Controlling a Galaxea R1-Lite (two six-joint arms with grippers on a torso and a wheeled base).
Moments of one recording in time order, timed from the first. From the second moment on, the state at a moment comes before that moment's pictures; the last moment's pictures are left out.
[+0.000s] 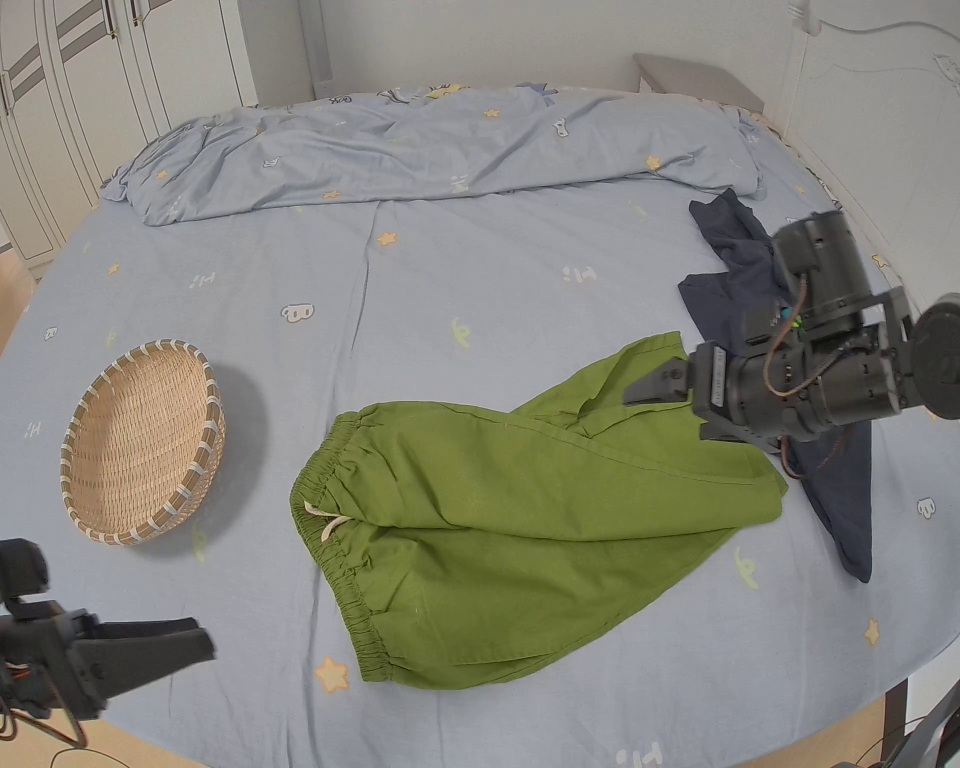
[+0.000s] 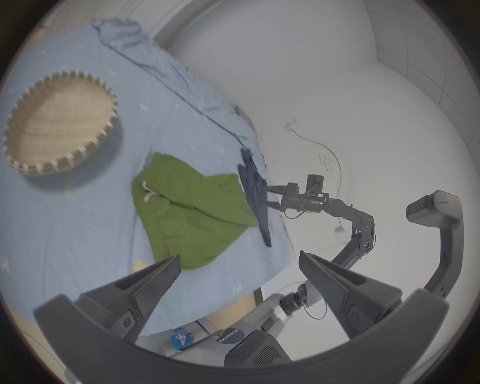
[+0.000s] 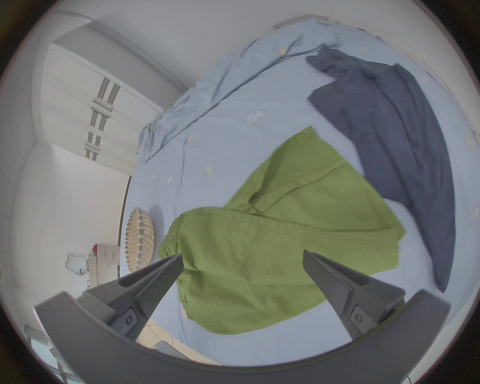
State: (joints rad) left arm -0.28 0.78 -0.38 -0.16 -0.56 -0.61; right arm 0.50 1.72 -1.30 0.26 0.07 0.56
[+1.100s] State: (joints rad) left arm -0.41 2.00 -0.02 -1.40 -0.53 -0.63; right arm 0.18 1.37 -0.94 0.08 0.41 0.45
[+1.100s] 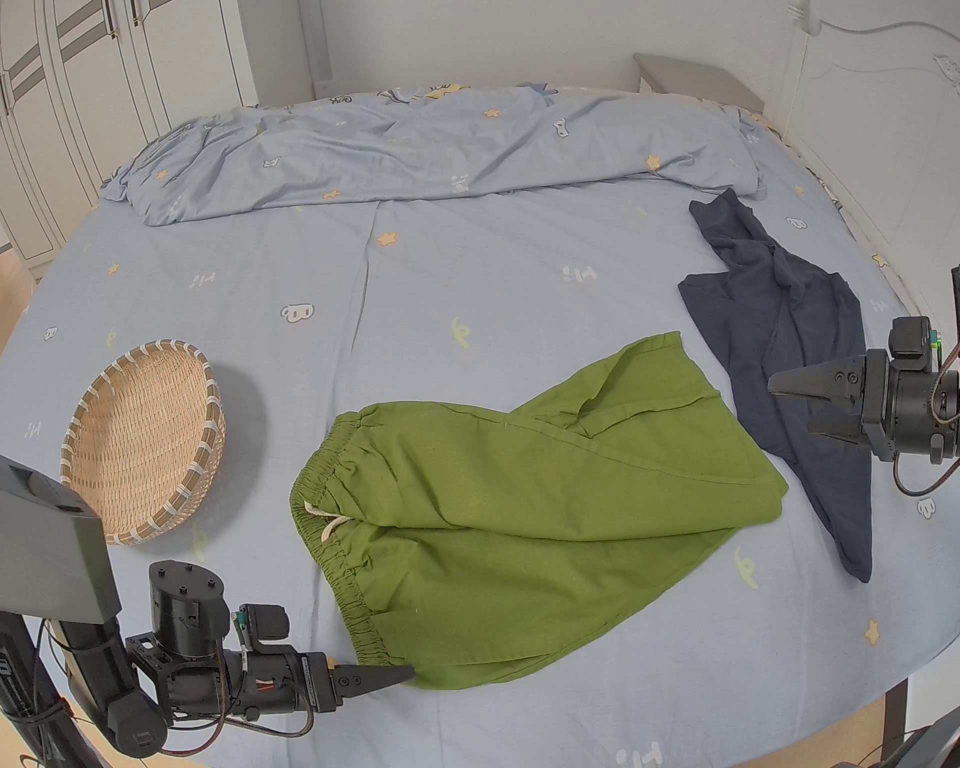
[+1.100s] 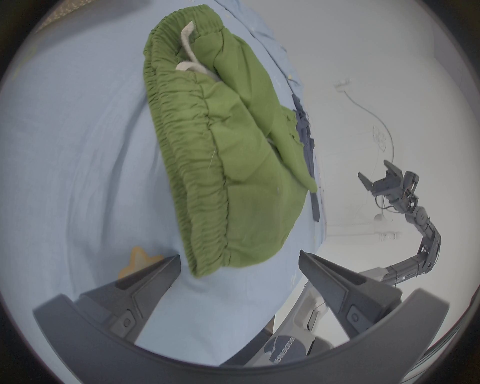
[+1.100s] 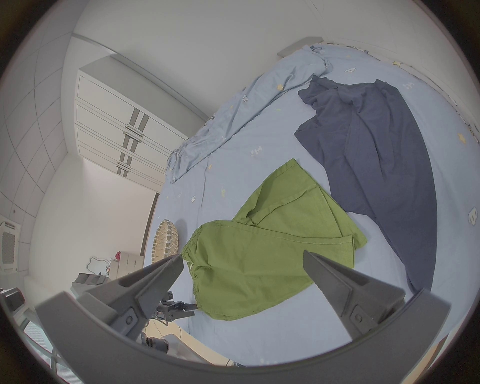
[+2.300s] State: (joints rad) left arm -0.29 2.12 -0.02 -1.49 -0.54 -0.75; right arm 0.16 1.36 -0.91 0.08 0.41 0.45
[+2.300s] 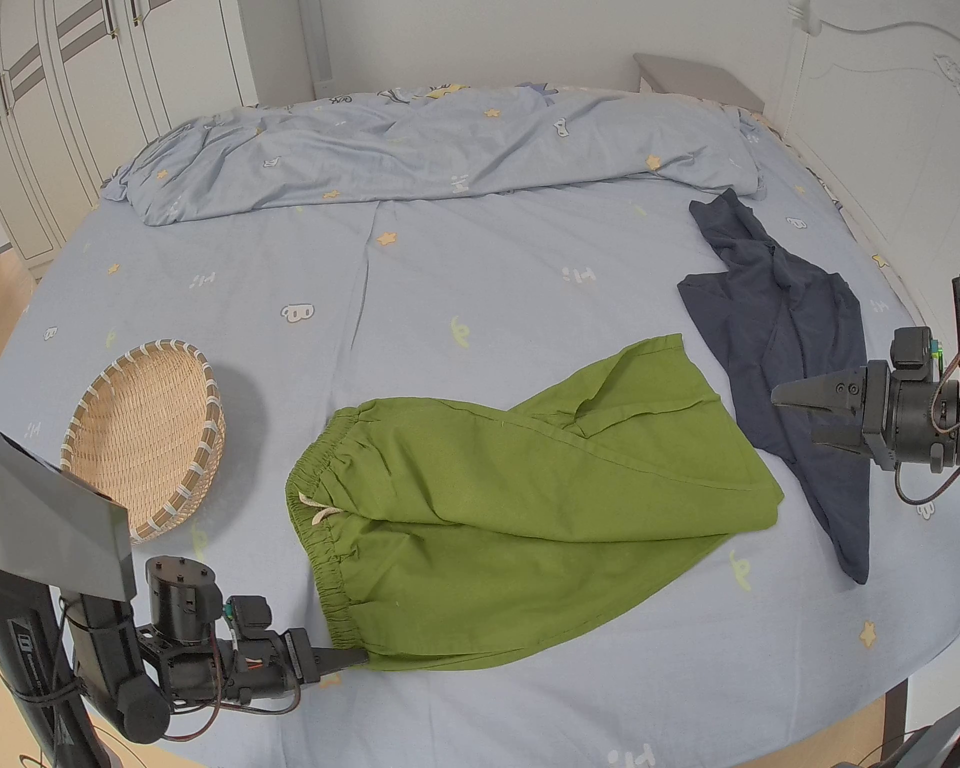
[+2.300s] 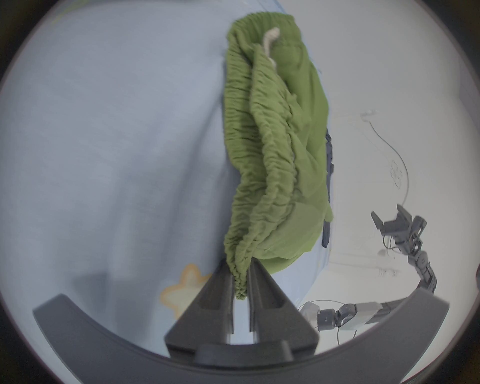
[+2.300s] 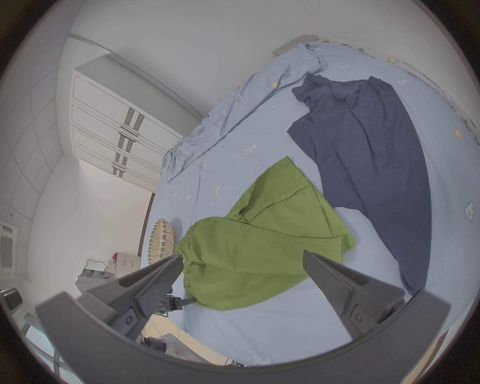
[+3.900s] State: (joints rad) left arm -0.05 1.75 -0.02 -1.11 -0.84 -0.63; right arm -0.24 1.89 -0.61 -0.31 0.99 0.17
